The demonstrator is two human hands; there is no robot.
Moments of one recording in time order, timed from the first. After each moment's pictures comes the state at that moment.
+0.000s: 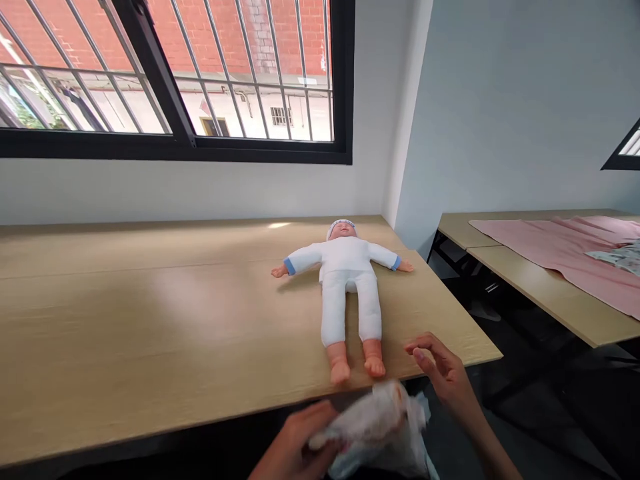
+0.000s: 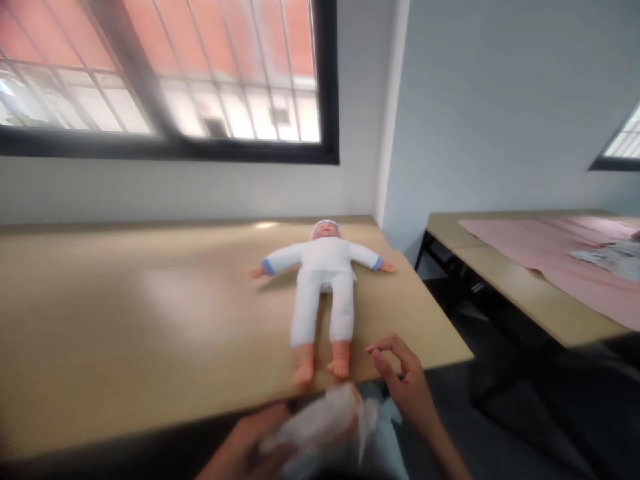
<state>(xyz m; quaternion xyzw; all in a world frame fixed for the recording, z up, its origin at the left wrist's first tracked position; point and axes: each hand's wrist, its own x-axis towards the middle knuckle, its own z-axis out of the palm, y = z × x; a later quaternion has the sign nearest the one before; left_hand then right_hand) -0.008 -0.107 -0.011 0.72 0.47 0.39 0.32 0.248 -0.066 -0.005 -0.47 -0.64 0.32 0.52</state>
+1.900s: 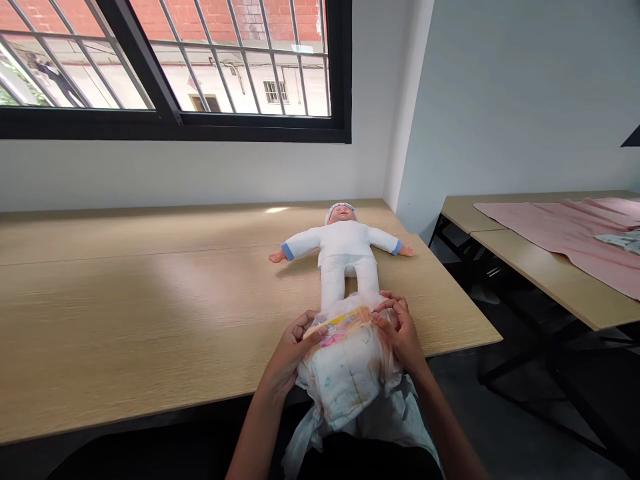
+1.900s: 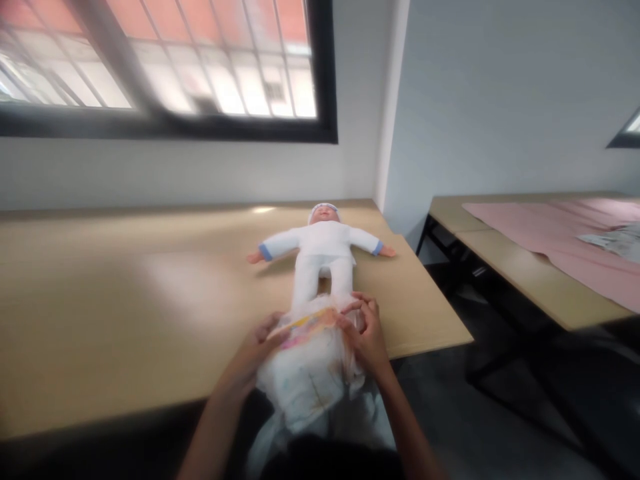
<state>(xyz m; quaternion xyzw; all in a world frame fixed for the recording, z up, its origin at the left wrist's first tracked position) -0.018 -0.023 0.007 0.38 0.45 0.48 0.65 0.197 -0.014 -0.026 -0.49 -0.58 0.31 0.57</state>
